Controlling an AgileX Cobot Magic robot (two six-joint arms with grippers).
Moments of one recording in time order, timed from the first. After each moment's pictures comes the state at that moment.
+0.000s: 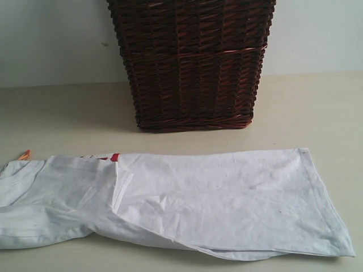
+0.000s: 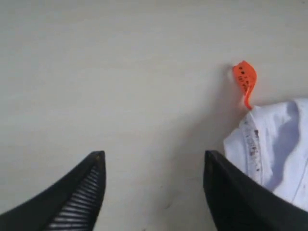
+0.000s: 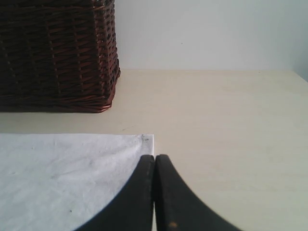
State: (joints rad) left arm 0.33 1.64 -0.79 -0.67 0.26 1.02; right arm -0.02 0.01 -0.01 0.21 0.33 -0.23
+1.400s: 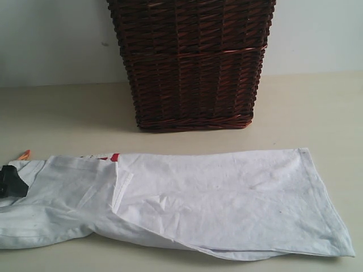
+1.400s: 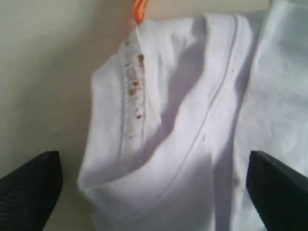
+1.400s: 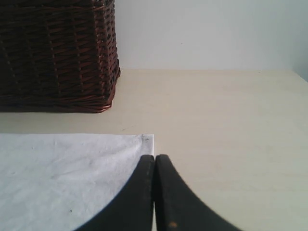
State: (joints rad) left arm 0.23 1.80 -0.74 -0.87 0.38 1.07; right arm -0.02 0.01 -0.01 0.21 0.33 -0.23
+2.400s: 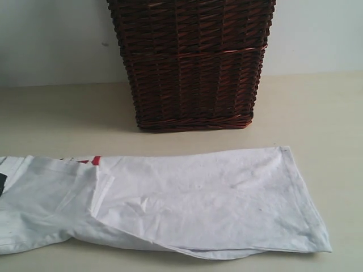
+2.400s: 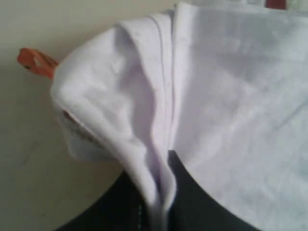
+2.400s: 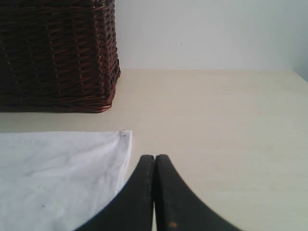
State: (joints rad) left arm 0.25 1.72 -0.74 -0.76 0.46 1.07; right arm -0.02 0.01 -0.01 0.21 0.33 -0.23
